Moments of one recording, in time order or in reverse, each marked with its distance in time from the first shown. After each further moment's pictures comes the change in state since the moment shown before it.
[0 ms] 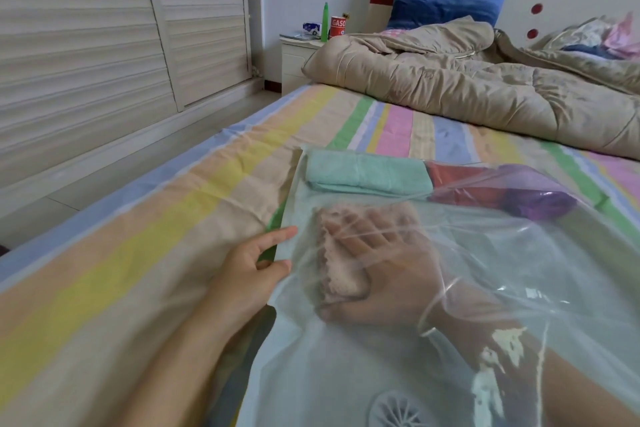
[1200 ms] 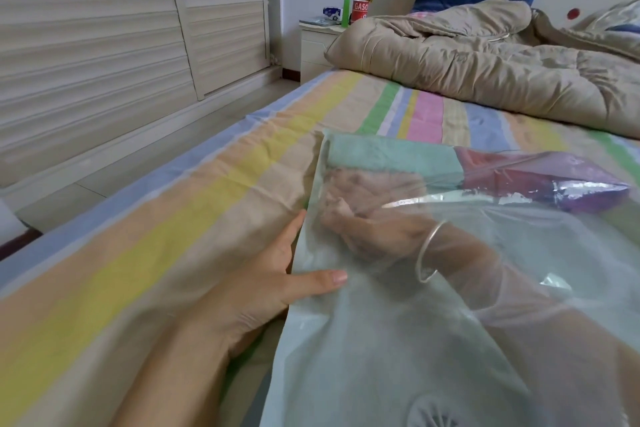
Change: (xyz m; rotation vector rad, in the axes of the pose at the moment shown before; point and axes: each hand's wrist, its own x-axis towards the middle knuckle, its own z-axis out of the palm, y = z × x) left_hand -0.021 0.026 -0.020 -0.263 -0.375 0.012; right_hand 0.097 0.022 0.044 0.213 -0.082 -0.040
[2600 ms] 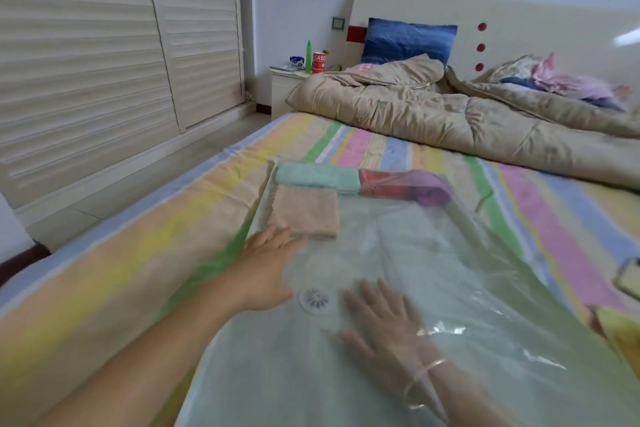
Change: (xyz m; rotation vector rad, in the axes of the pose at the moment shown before) left_hand -0.079 0.053 0.095 1.432 -0.016 -0.020; right_hand -0.292 -0.063 -0.040 -0.096 -0.144 0.290
